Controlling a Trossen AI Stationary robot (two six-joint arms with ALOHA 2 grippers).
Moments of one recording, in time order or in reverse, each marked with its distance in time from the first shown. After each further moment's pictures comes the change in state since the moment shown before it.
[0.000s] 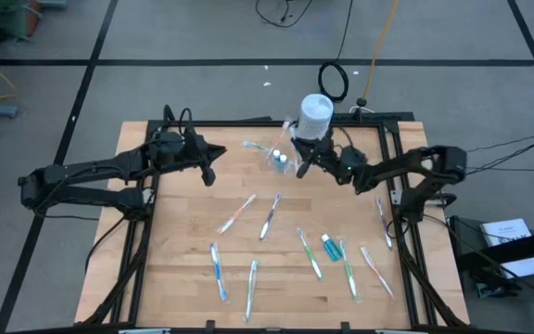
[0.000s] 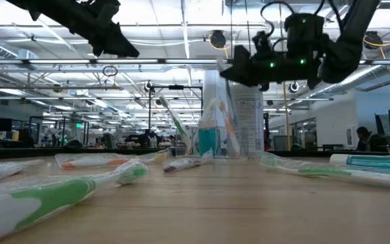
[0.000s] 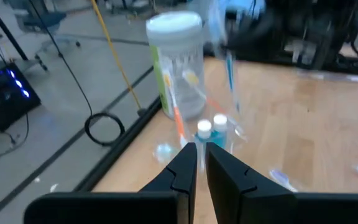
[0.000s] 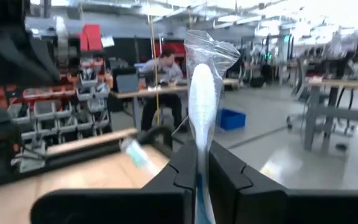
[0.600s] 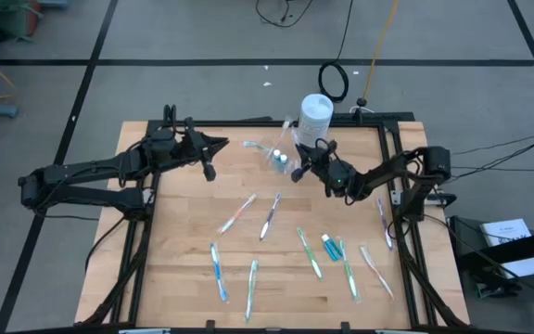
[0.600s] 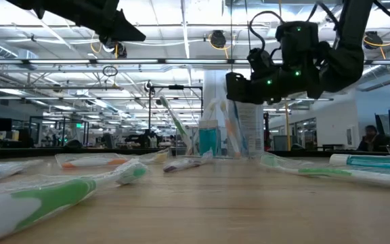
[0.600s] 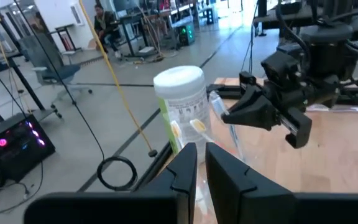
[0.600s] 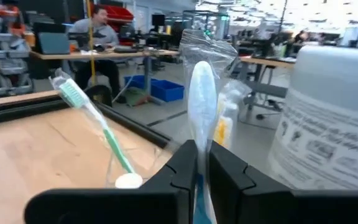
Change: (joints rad) left arm 0.000 0.000 0.001 0.177 -0.001 0.126; right arm 0.111 0.115 -0.001 -0.025 0.405 -0.075
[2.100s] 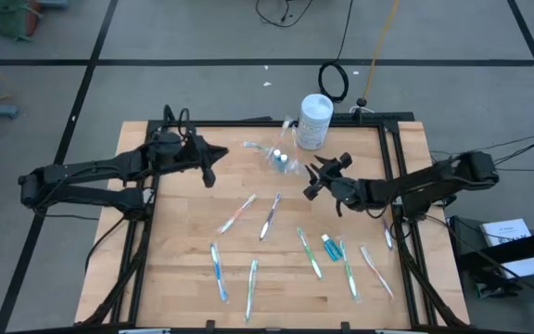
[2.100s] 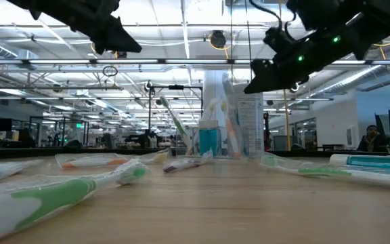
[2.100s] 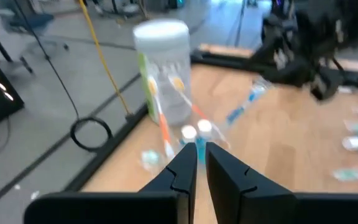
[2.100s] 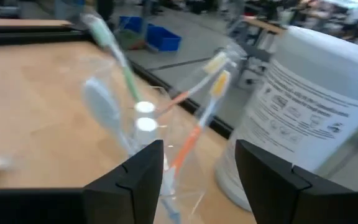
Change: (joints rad) left arm -0.026 0.000 0.000 -0.156 0.028 -0.161; right arm 0.232 -0.402 -0.001 -0.787 0.210 0.155
